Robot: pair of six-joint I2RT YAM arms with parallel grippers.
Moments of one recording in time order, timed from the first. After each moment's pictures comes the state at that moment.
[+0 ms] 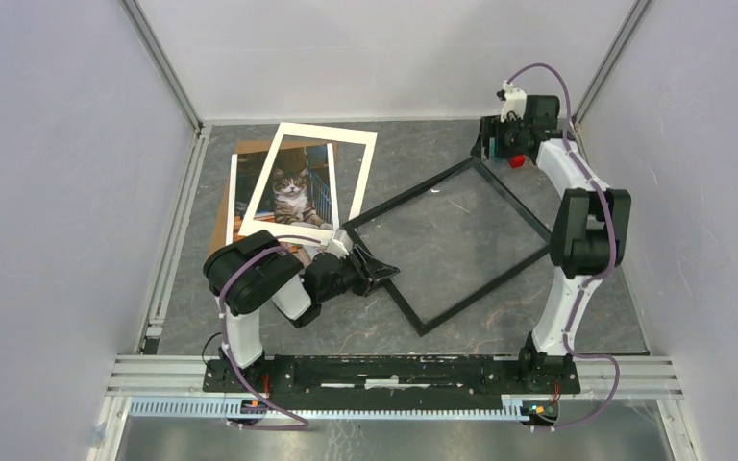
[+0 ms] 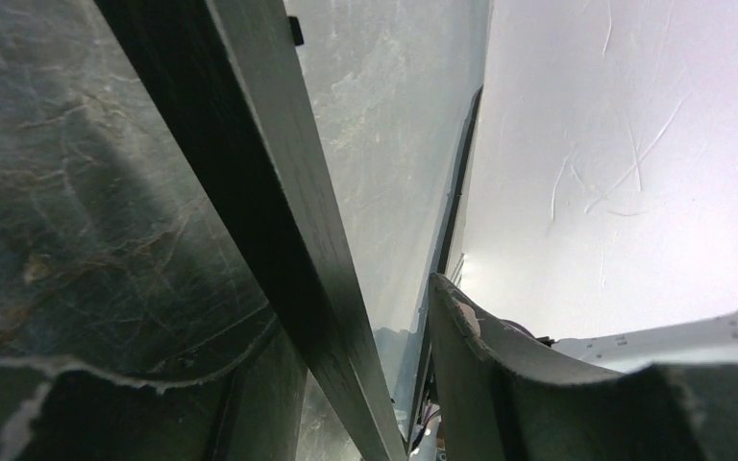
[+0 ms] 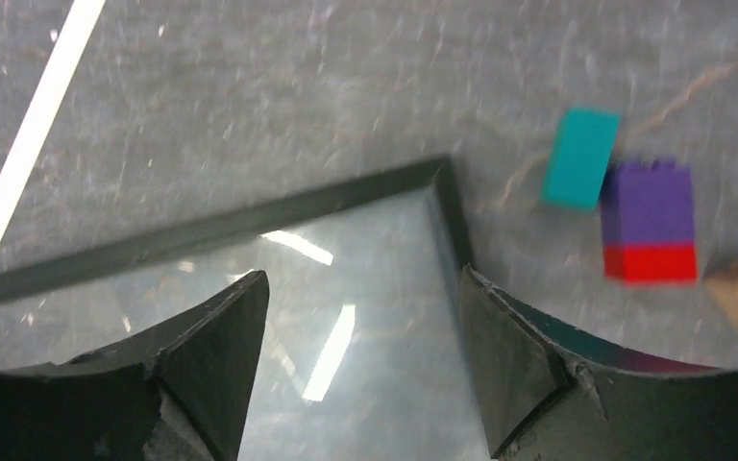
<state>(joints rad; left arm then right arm) -0.75 1.88 0.33 1.25 0.19 -1.35 -0.01 1.93 1.55 -0.34 -0.37 -0.08</state>
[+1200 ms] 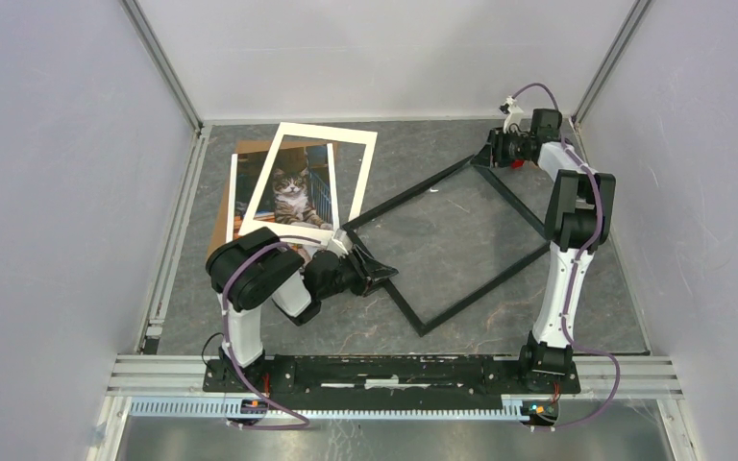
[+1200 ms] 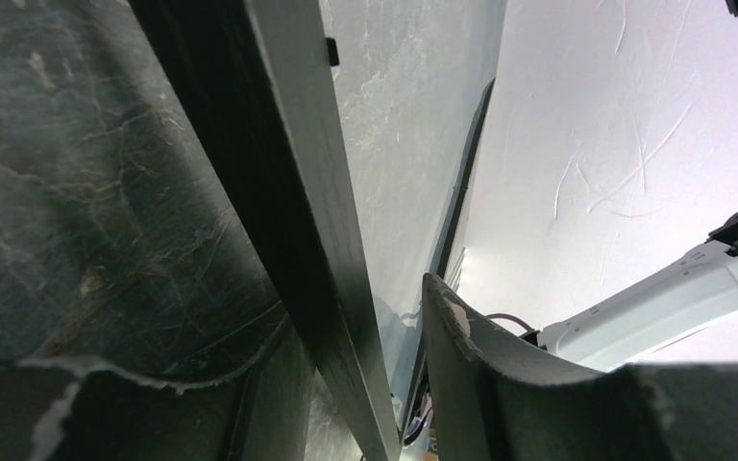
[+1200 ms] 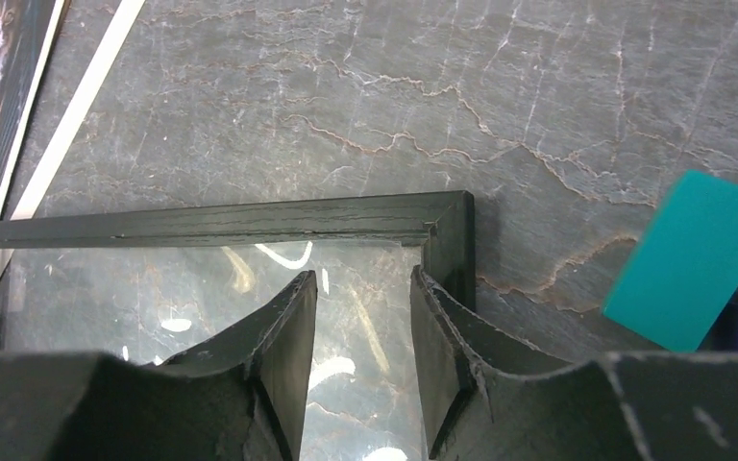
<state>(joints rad) -0.72 1.93 0.34 1.26 0.24 -1.37 -0.12 2.36 1.84 -0.33 -0.82 -0.15</state>
